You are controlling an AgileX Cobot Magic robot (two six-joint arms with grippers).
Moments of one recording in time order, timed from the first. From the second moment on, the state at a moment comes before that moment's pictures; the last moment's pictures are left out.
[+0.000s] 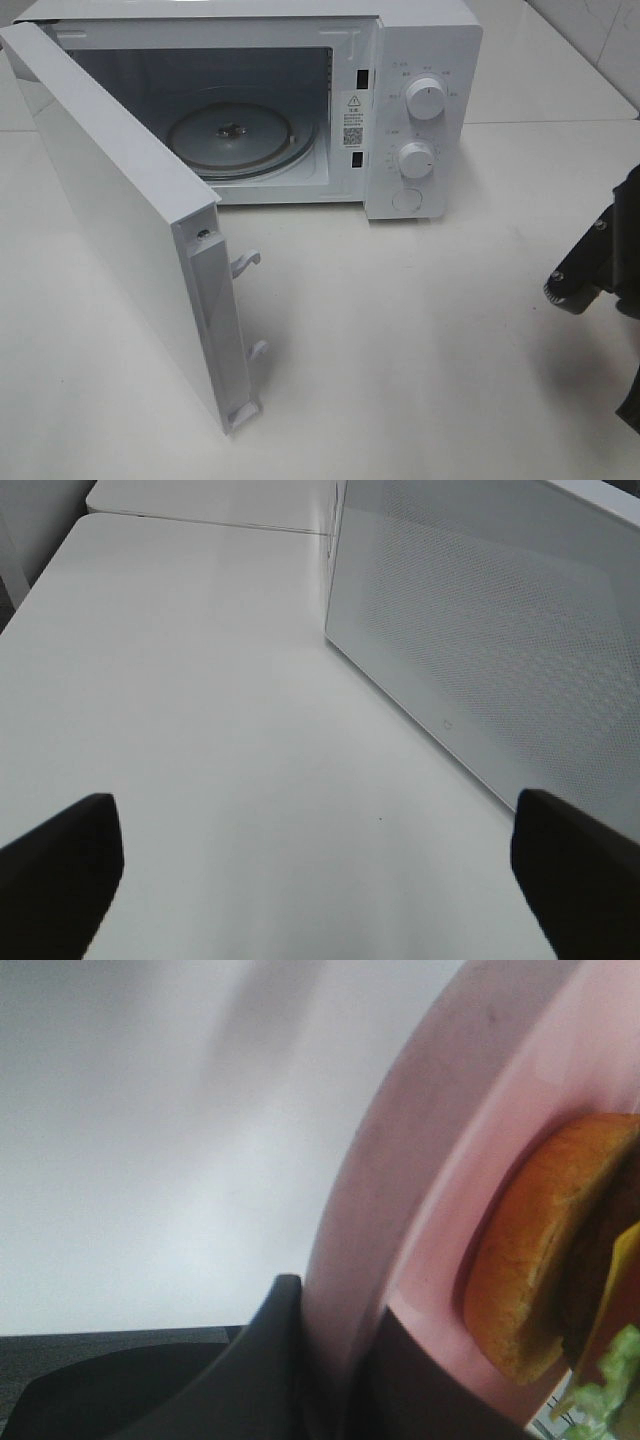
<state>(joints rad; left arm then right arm) 0.03 0.00 -0.51 -0.09 1.07 -0.02 0.74 1.49 -0.58 -0.78 1.15 0.69</state>
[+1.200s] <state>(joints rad) 0.03 0.00 -0.51 -0.09 1.07 -0.02 0.52 1.86 -0.58 -0.82 0.87 0.95</state>
